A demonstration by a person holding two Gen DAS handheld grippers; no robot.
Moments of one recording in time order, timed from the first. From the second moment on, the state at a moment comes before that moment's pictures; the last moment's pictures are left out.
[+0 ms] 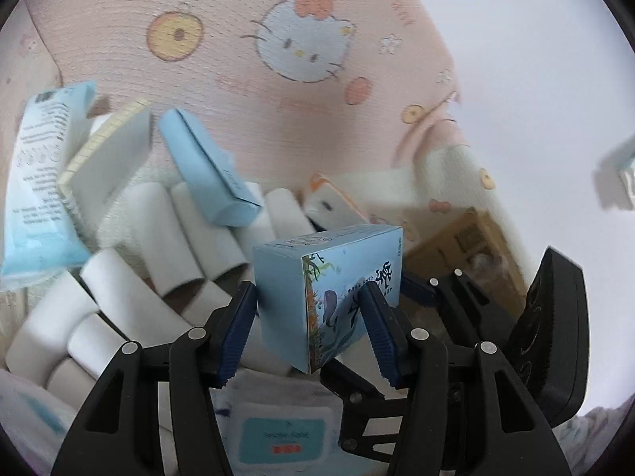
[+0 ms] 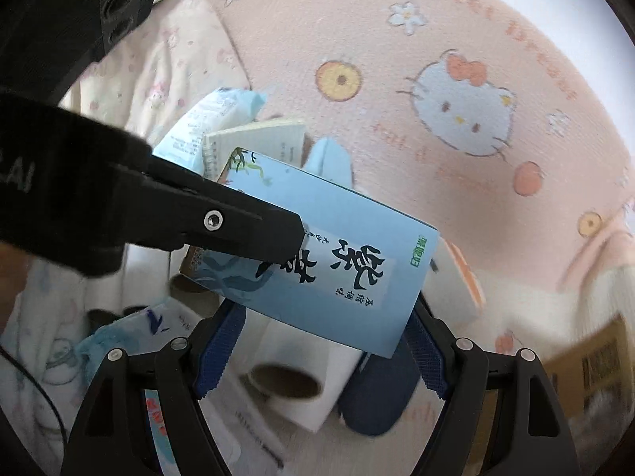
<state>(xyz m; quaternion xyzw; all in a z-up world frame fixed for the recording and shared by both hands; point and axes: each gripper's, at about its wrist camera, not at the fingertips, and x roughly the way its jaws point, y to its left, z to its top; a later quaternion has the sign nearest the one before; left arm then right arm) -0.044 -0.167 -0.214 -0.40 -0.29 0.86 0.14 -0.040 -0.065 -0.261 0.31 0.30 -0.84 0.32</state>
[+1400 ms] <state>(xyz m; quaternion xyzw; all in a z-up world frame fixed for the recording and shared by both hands) -0.038 0.063 -0.034 -0.37 -0.08 0.88 0.30 0.031 0.158 -0.130 0.18 0.20 -0.95 0.15</state>
